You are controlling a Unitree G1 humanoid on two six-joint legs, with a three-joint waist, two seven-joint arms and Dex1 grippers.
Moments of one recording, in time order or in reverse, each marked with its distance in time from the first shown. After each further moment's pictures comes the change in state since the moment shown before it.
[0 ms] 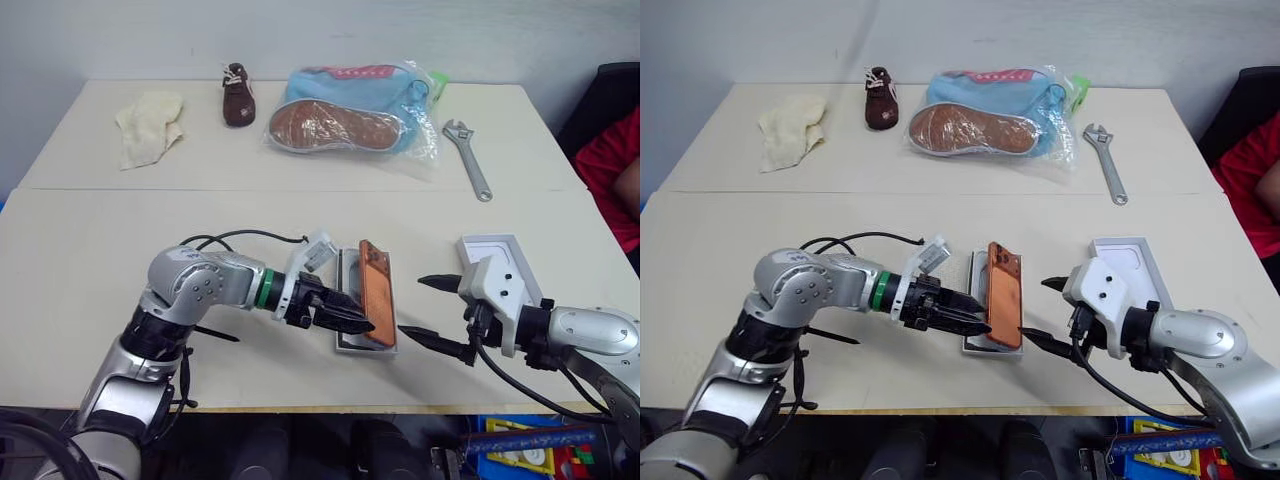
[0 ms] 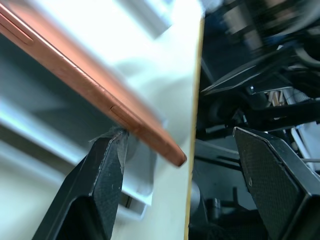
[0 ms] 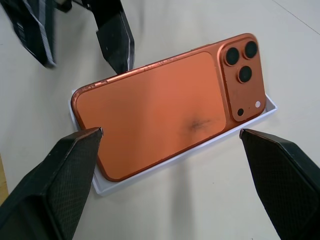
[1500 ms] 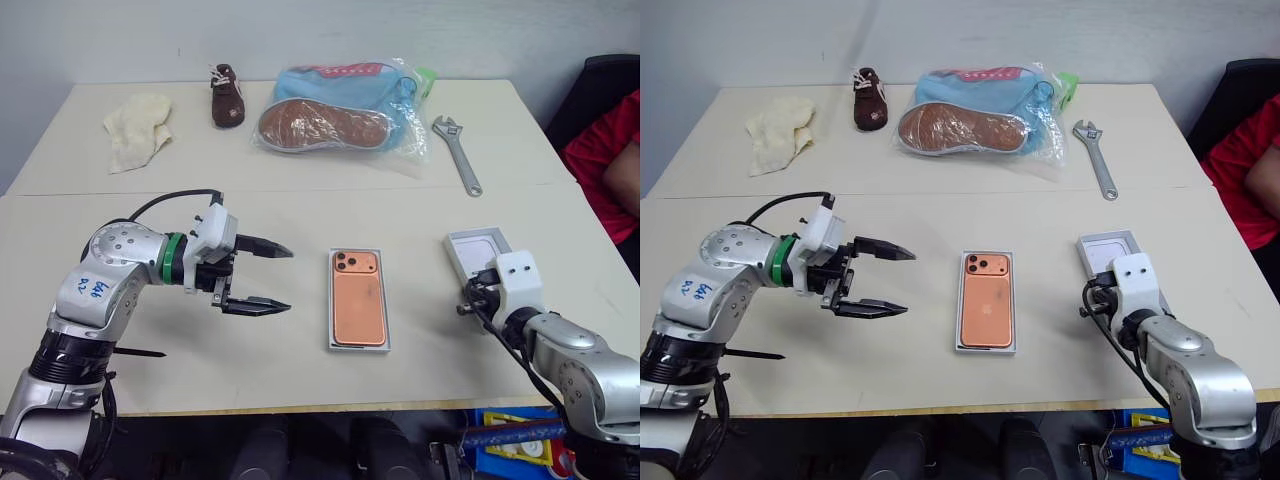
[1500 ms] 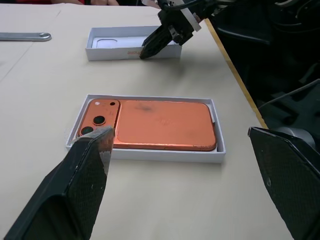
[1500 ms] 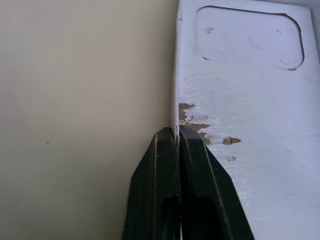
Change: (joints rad) left arm 0.194 0.266 0.170 0.050 0.405 -0.892 -0.514; right arm -0.062 0.358 -0.073 0.156 -0.173 0.378 -0.590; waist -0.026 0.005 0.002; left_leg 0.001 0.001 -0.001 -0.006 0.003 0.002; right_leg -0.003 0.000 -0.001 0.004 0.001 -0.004
